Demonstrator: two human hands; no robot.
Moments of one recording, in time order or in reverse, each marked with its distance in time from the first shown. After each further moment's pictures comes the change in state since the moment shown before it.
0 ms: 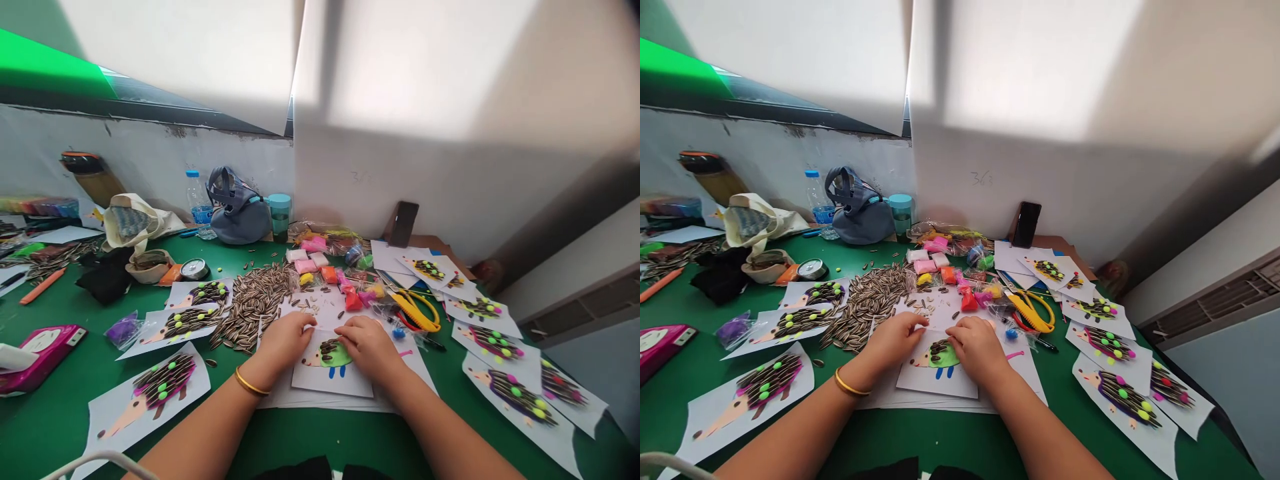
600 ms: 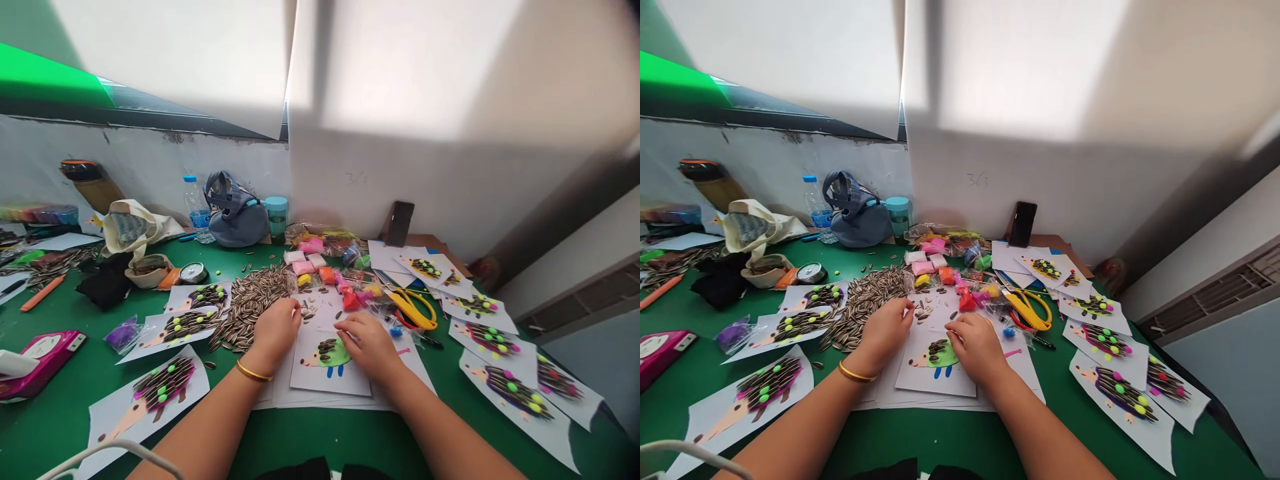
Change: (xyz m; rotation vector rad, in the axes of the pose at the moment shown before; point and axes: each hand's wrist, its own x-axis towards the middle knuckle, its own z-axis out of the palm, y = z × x) left_hand 0.016 -0.001 -0.006 0.027 0.174 -0.179; right_hand 0.000 -0.008 -0.010 0.154 0.159 0.024
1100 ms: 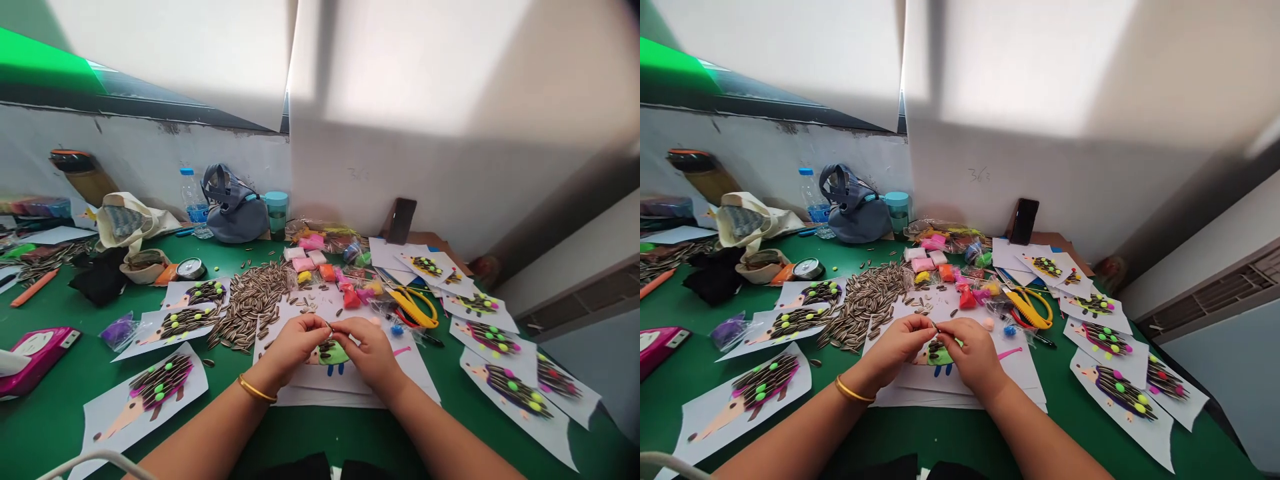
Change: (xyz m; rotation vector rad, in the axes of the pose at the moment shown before) left_hand -0.032 0.032 0.000 -1.186 -0.417 -0.165; right_hand -0.003 -0.019 0.003 0.303 0.074 0.021
